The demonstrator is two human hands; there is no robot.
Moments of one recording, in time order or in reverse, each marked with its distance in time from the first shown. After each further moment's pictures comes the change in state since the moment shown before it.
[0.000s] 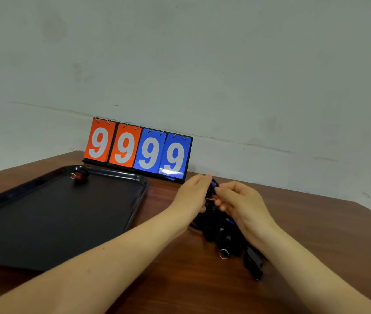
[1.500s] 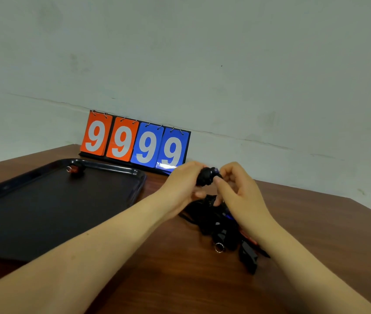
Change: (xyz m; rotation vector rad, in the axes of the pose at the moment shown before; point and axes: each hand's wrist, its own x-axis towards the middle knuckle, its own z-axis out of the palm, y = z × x) left_hand -0.001 0.016 -0.007 -0.305 -0.040 -0.051; right_hand -0.009 -0.009 0.001 -0.493 -0.045 -0.409
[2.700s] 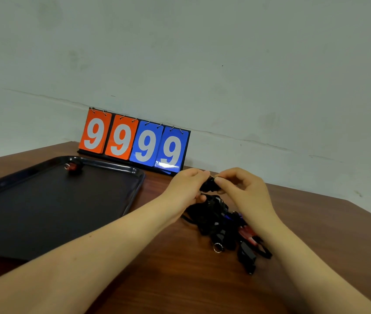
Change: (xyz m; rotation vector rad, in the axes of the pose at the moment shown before) left_hand 0.010 -0.016 -0.002 0.162 -0.020 0.036; right_hand 0.006 0.005 -0.010 0.022 0.090 0.035
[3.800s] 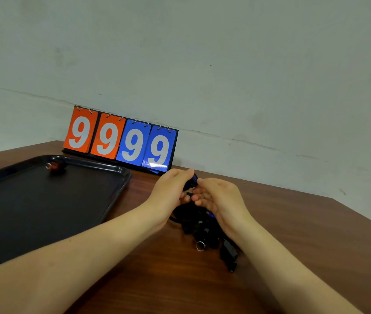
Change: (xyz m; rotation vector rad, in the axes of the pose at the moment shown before) left_hand 0.000 -0.012 0.008 -0.135 0.104 0.019; right_hand -0.001 0.003 0.014 0.437 -0.066 0.454
